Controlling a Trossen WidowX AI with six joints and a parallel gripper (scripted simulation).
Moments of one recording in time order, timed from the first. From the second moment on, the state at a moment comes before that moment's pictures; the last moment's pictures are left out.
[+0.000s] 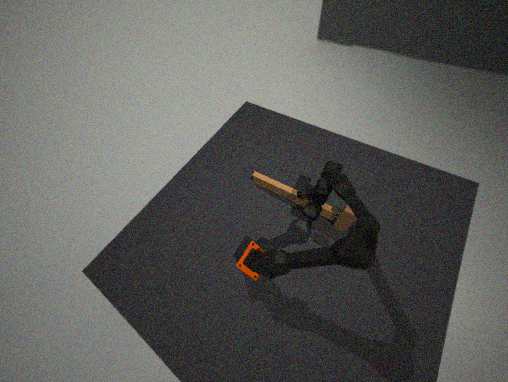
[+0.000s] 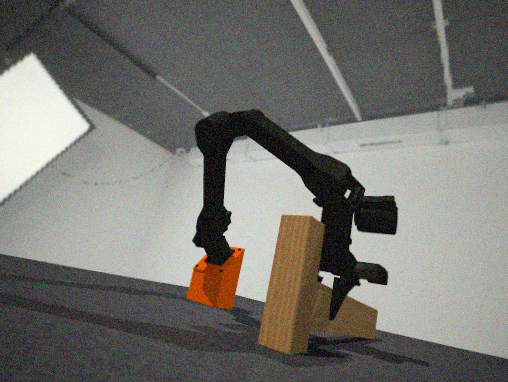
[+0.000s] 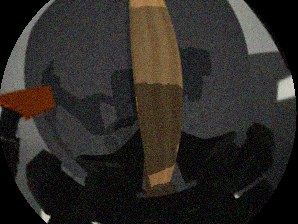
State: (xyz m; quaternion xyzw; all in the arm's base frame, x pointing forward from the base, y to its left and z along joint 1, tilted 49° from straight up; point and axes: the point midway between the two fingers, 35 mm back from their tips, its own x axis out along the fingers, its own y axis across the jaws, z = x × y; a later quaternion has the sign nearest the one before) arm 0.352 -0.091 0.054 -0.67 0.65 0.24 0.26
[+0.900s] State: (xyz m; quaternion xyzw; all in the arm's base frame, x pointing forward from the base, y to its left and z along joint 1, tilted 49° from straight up) arm 0.352 -0.092 0.056 -0.67 0.65 0.24 0.26
